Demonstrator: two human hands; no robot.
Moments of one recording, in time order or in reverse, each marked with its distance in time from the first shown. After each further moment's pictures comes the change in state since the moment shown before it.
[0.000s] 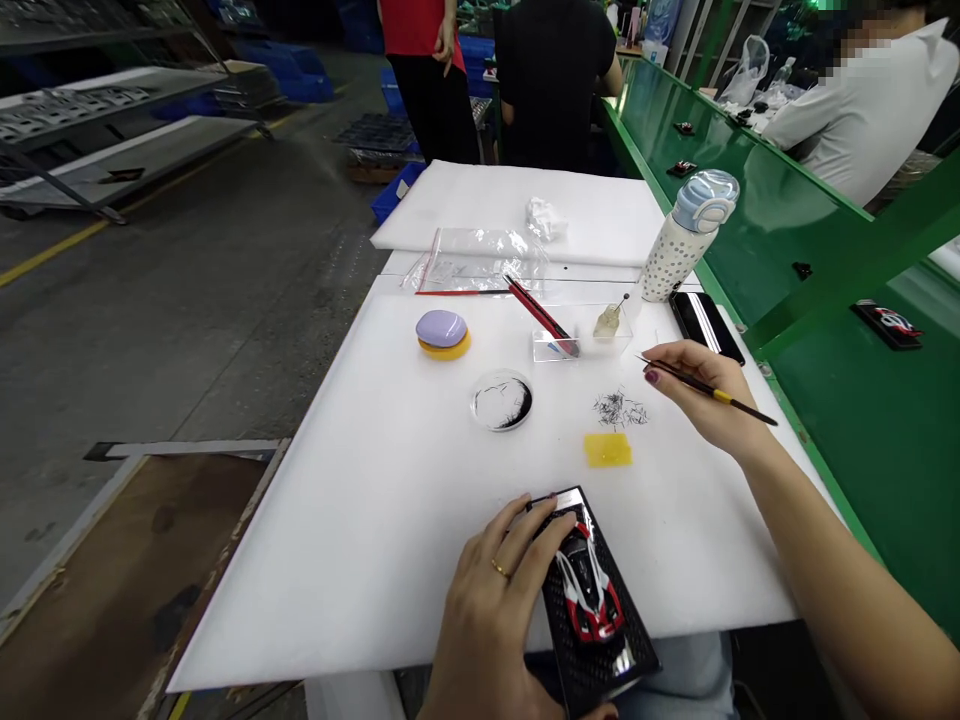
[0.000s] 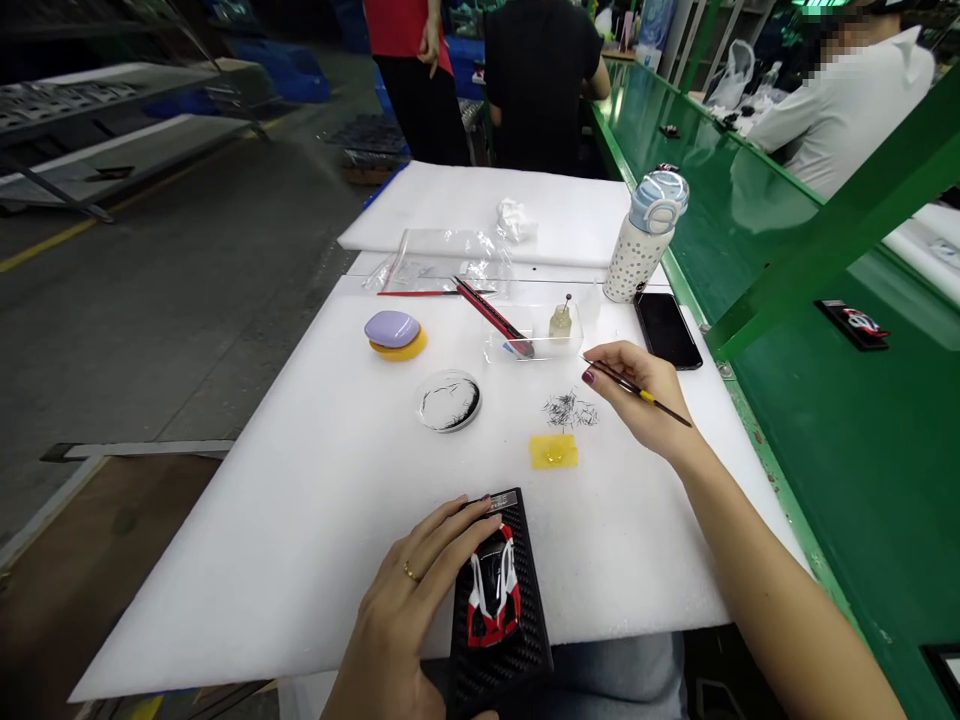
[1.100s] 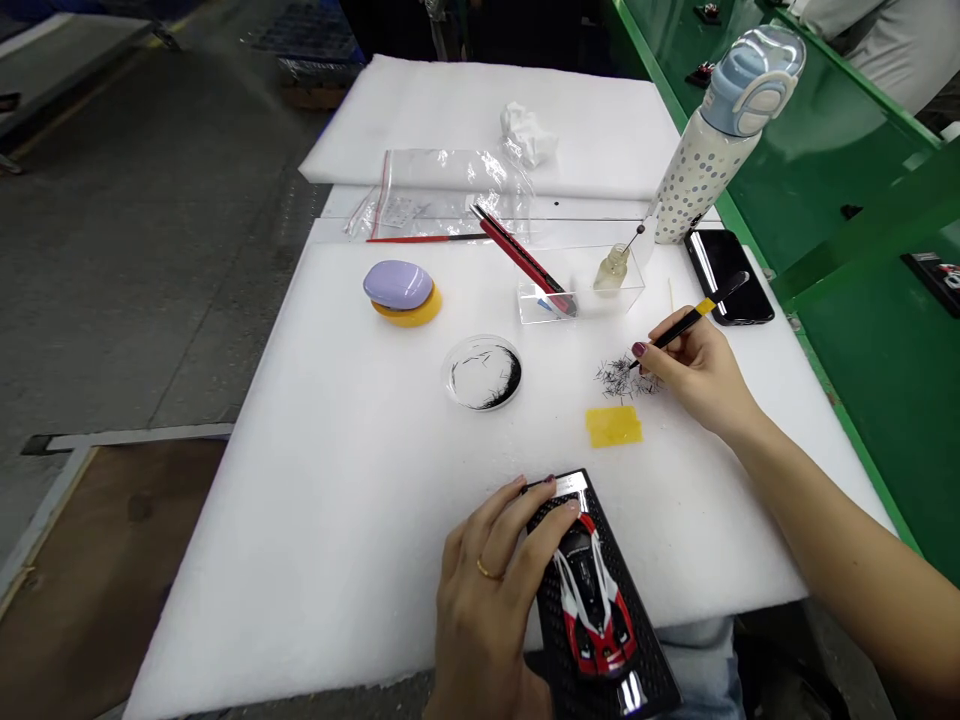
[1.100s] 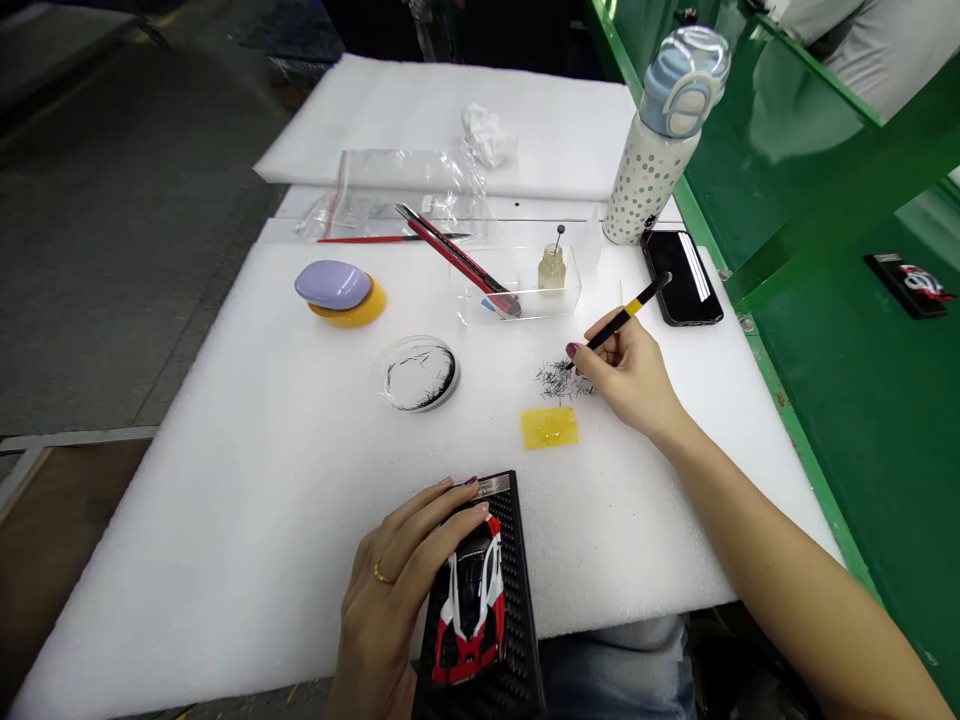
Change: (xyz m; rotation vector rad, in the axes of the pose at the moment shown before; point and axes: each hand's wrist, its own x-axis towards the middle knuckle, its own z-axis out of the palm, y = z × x) left_hand -0.001 0.001 0.012 -0.056 0.082 -0.109; right_hand -0.004 0.021 0.028 0.077 0.043 0.249
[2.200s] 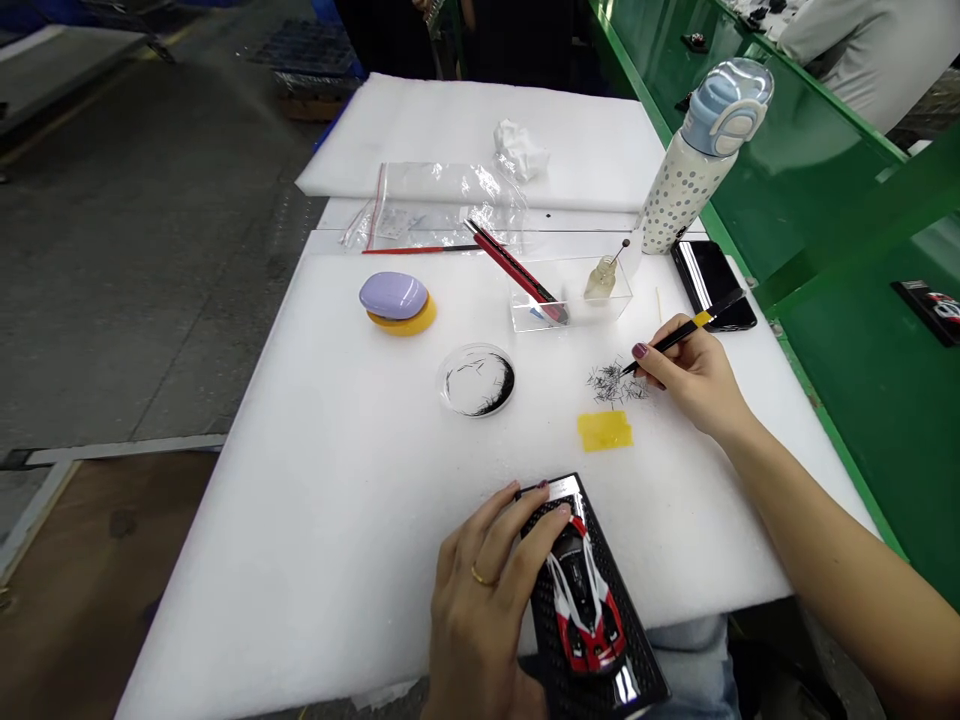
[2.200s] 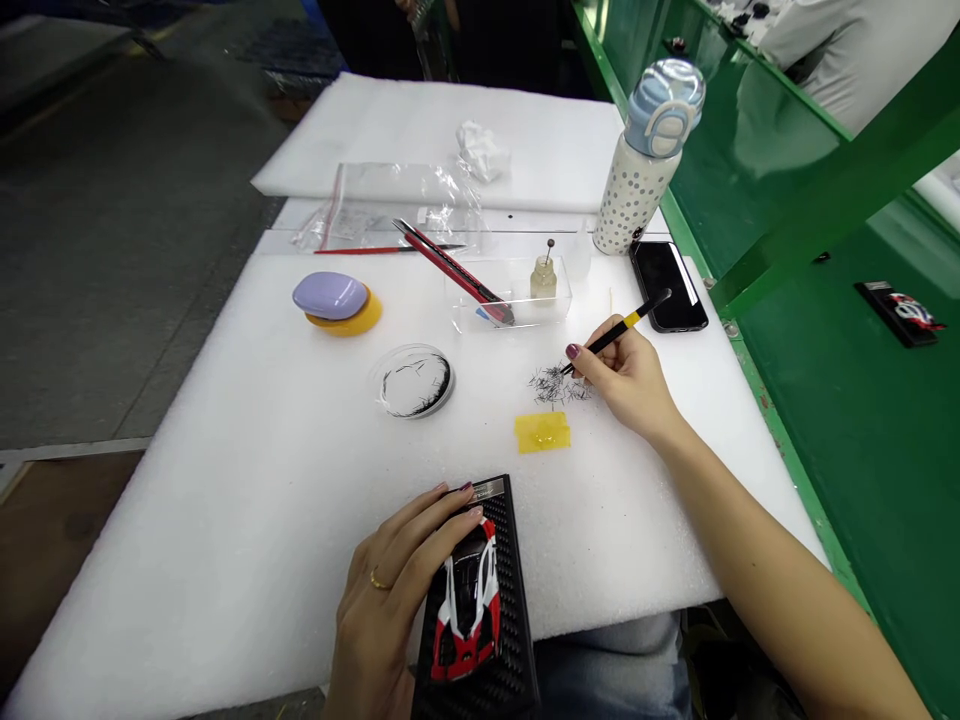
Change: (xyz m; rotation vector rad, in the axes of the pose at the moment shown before) left_hand 0.001 0.003 0.002 0.003 0.020 -0.021; right_hand 0.001 -0.001 -0.008 0.106 -0.032 -0.011
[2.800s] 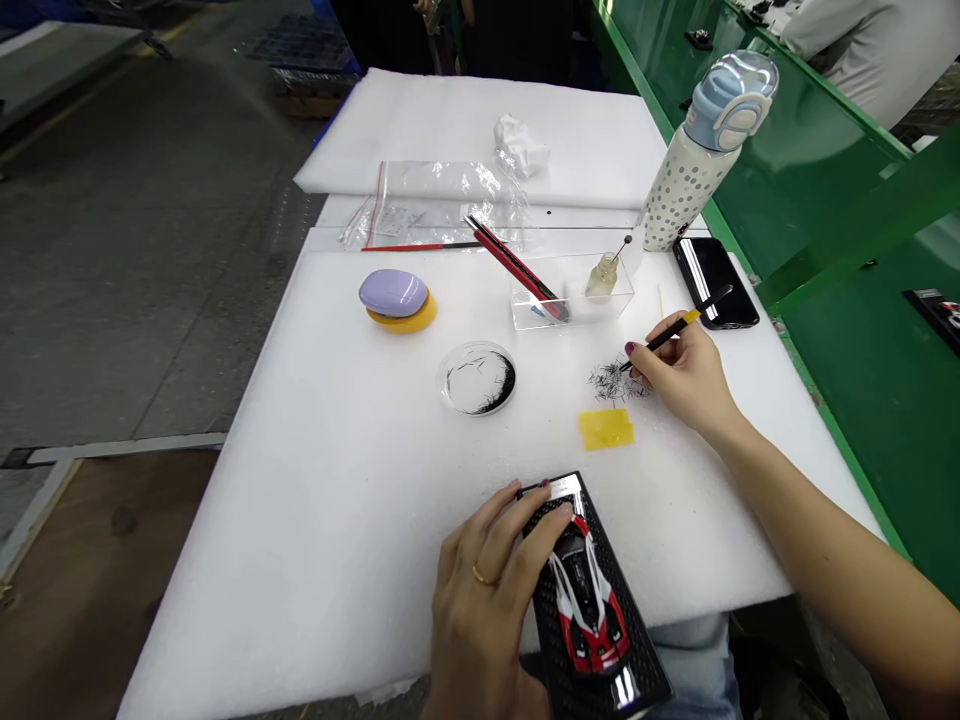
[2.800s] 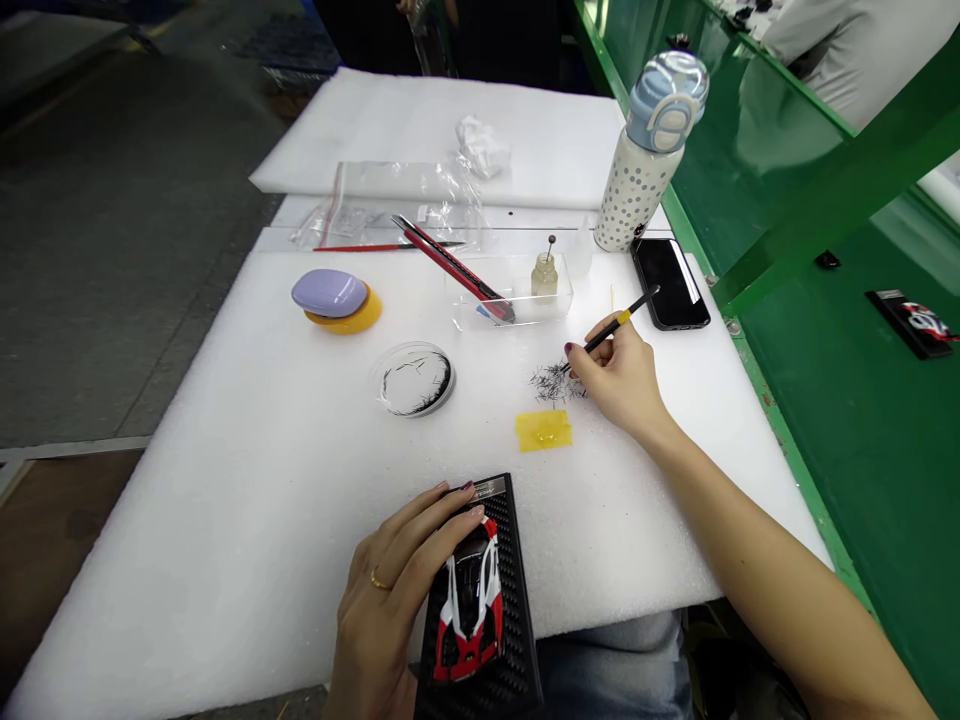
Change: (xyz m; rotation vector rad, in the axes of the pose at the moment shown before) left_hand -0.003 -0.004 -0.001 0.021 -0.023 0.017; right_hand 0.003 0.006 0.011 -0.191 0.164 0.065
